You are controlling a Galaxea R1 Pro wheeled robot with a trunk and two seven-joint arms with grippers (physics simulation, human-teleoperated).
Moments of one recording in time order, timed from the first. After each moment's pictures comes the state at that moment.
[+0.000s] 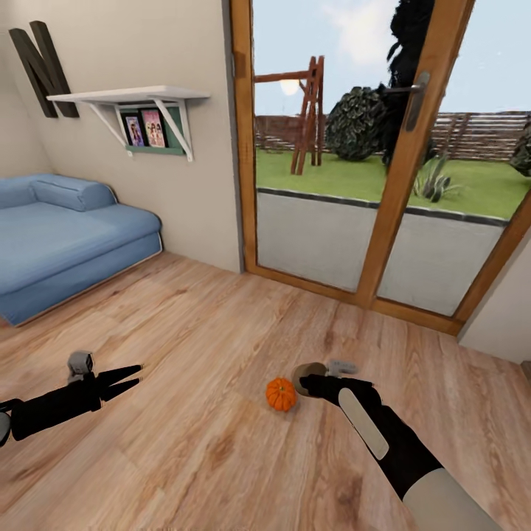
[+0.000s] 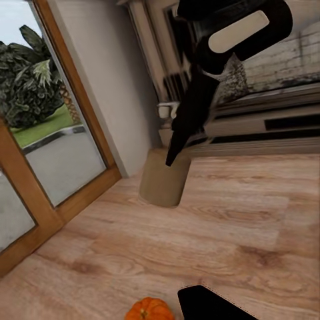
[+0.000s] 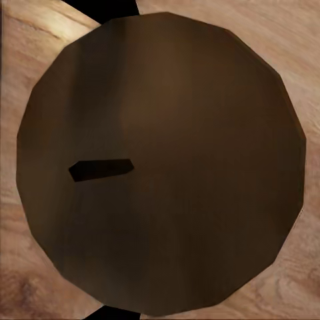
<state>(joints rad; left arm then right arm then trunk) -0.28 0.52 0.16 -1.34 1.00 0.99 -0.77 -0.58 -0.06 0.38 -1.07 -0.72 0.62 -0.36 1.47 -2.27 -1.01</state>
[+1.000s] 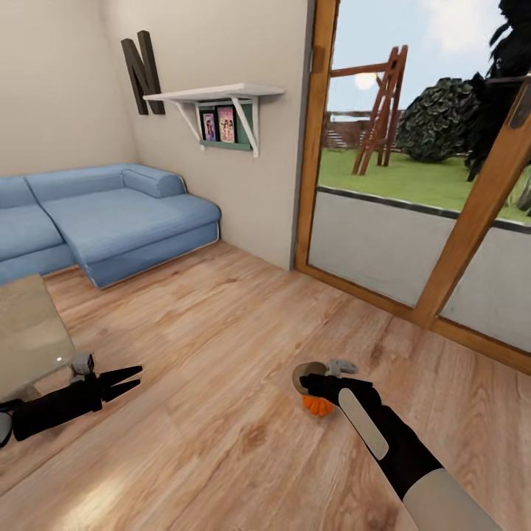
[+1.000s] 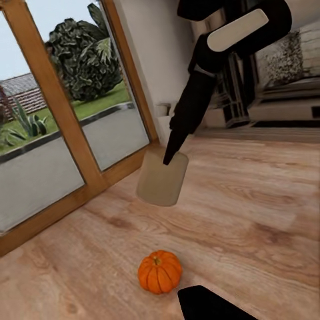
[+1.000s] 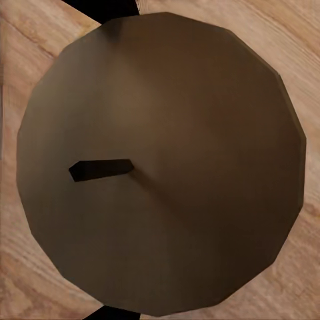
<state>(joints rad) -0.28 0.51 0.16 -1.34 0.99 0.99 -0.77 -0.58 -0.06 0.38 -1.08 -0.71 0.61 -0.36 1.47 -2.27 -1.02</state>
